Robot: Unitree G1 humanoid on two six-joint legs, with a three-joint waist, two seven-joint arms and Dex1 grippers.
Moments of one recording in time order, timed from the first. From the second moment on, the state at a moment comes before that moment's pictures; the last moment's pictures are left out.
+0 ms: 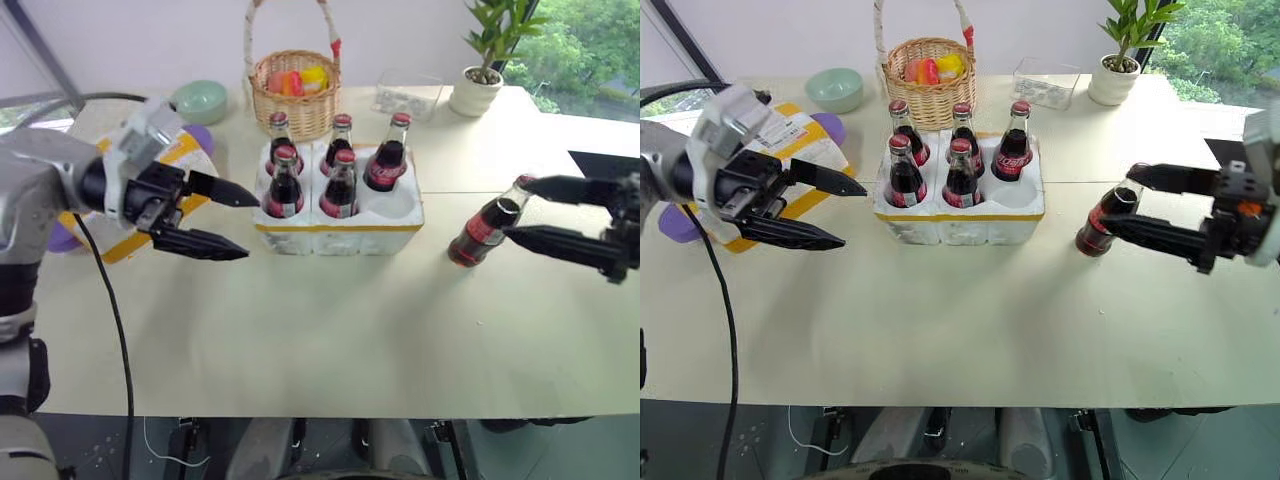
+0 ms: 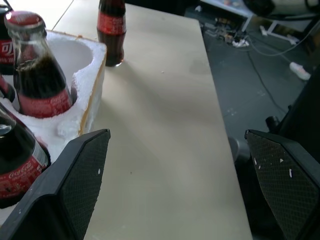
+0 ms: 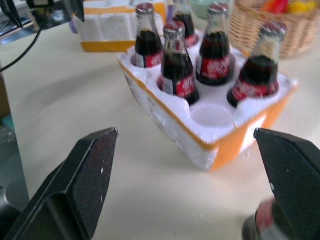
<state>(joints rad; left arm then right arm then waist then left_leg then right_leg) -0.84 0.99 -0.05 -0.05 -0.68 0.83 -1.55 -0.17 -1.11 -0.78 -0.45 0.97 1.13 1.02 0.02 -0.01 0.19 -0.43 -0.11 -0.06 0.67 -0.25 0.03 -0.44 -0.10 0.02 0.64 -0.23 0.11</state>
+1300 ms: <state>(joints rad) -0.84 0.89 -0.04 -0.12 -0.71 0.85 -1.41 -0.24 -0.60 -0.38 -0.05 0.56 0.58 0.61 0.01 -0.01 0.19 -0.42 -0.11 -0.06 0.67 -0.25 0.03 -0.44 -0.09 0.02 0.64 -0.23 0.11</state>
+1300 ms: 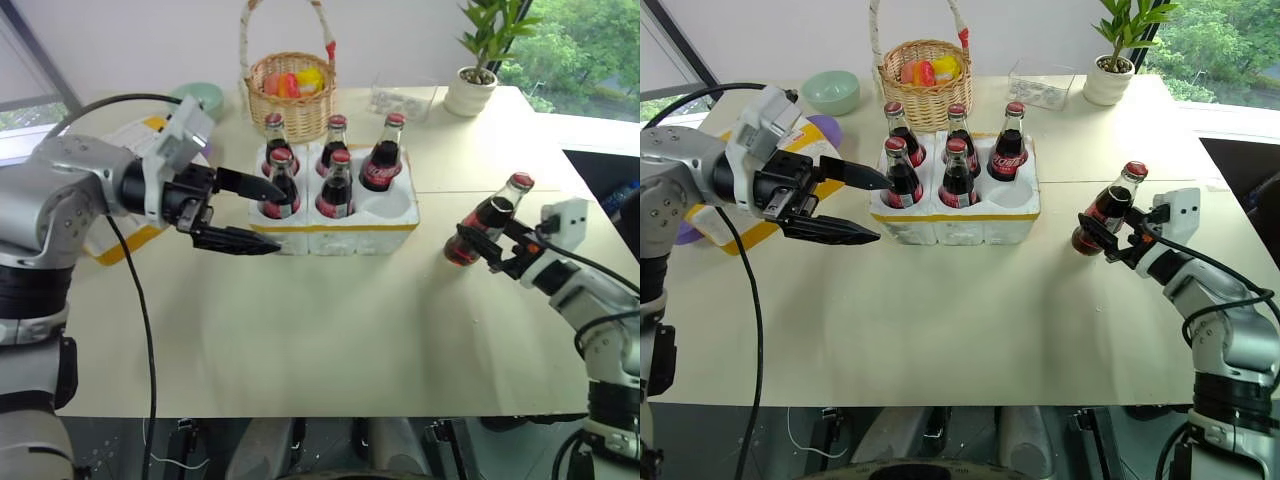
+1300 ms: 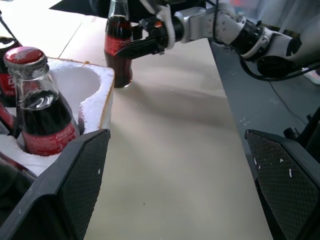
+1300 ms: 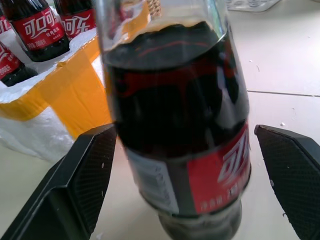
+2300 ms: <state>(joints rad) -0.79 0.90 0.00 -0.14 -0.72 0.84 -1.35 -0.64 -0.59 -0.17 -0.15 0.76 0.76 0.58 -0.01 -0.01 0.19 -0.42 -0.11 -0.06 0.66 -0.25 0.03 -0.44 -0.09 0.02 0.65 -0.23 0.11</state>
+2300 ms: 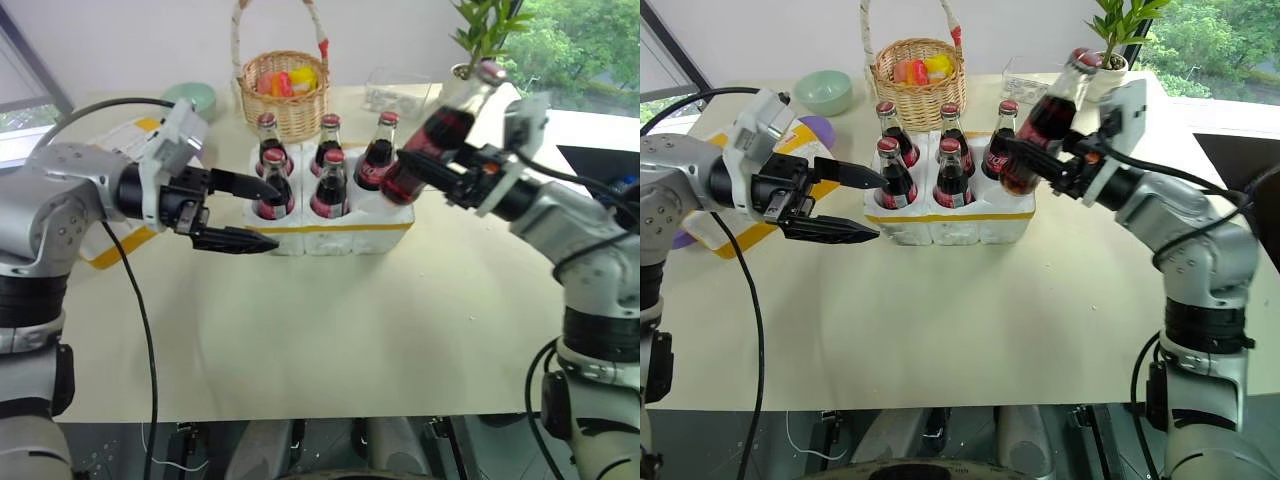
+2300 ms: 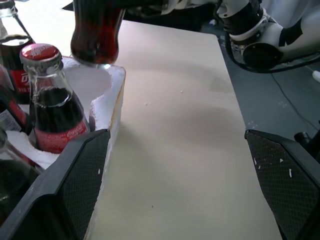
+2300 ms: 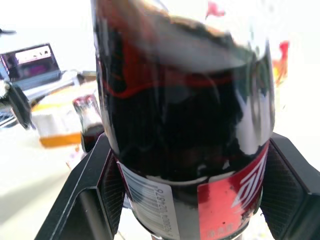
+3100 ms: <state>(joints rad) -0.65 0.97 0.16 -0.21 -0.71 0.84 -1.14 -0.65 -0.76 -0.10 -0.11 0.62 0.78 0.84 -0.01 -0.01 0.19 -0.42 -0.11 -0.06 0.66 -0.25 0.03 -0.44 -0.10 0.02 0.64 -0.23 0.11</state>
